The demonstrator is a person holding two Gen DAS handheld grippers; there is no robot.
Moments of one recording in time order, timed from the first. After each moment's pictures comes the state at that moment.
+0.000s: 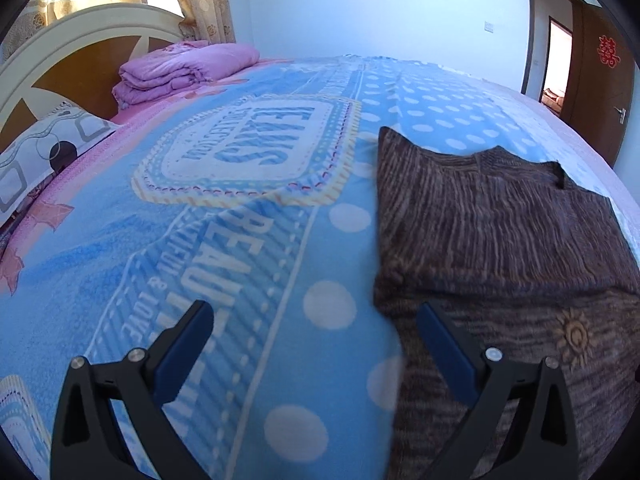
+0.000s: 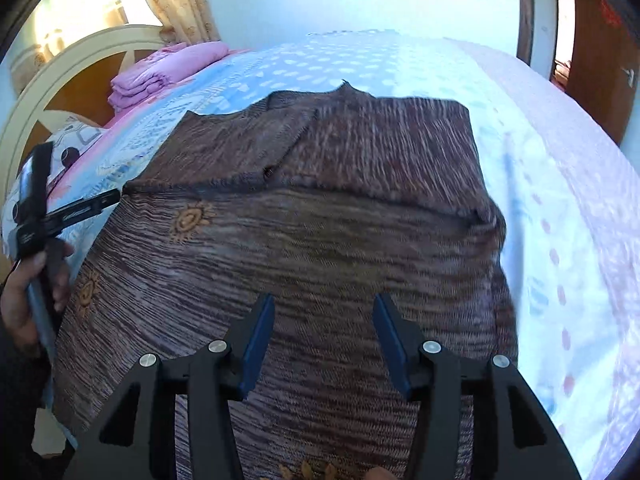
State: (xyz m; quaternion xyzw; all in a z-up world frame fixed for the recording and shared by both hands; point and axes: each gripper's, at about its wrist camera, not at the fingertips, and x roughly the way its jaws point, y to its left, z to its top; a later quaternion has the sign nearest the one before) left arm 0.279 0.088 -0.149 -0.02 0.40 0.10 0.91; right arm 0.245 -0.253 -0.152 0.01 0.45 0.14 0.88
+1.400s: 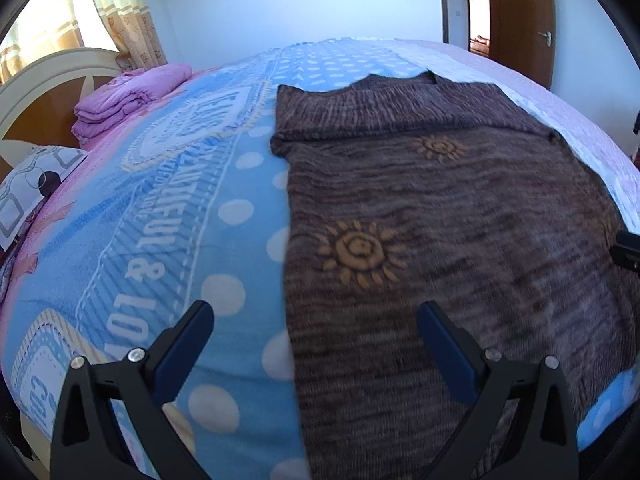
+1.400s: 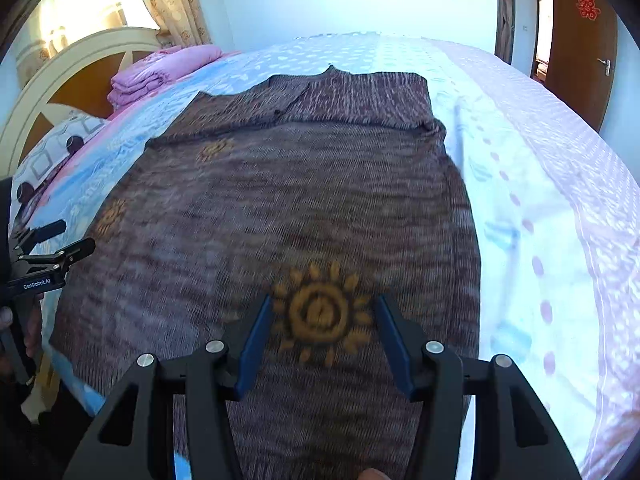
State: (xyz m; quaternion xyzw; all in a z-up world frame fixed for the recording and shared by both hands) left arm 0.137 0.030 -0.154 0.08 0.42 -0.01 0.91; right arm 0.127 -0.274 -0.154 0.00 0.45 0.12 0.89
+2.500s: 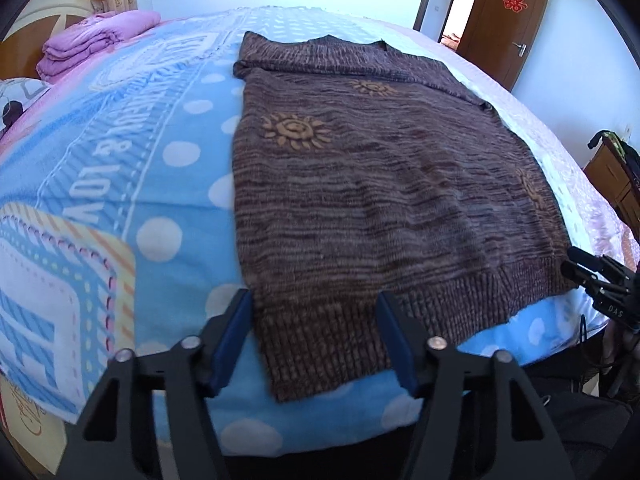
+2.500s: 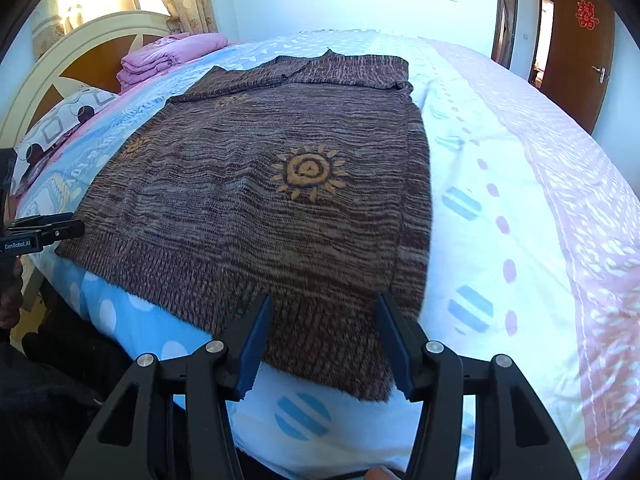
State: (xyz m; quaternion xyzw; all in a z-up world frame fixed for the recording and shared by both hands) left arm 0.060 0.040 -0.165 -0.02 0.48 -0.10 0.87; right arm 0.036 -0.303 -0.165 -0.02 0.45 0.10 0.89
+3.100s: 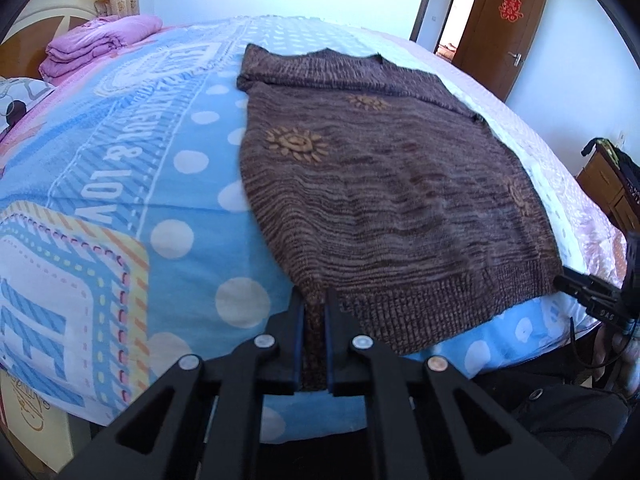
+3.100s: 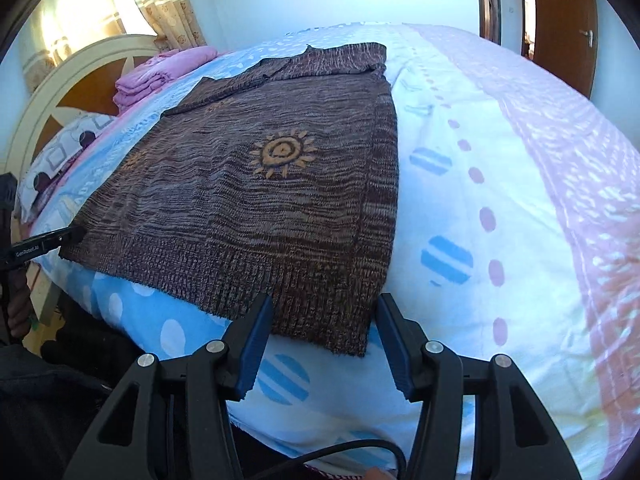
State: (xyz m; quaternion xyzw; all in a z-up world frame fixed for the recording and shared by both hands) left arm 0.052 0.048 -0.150 -0.04 0.46 -0.11 0.88; right arm 0.027 -0.332 -0.175 0.05 0.46 0.11 0.88
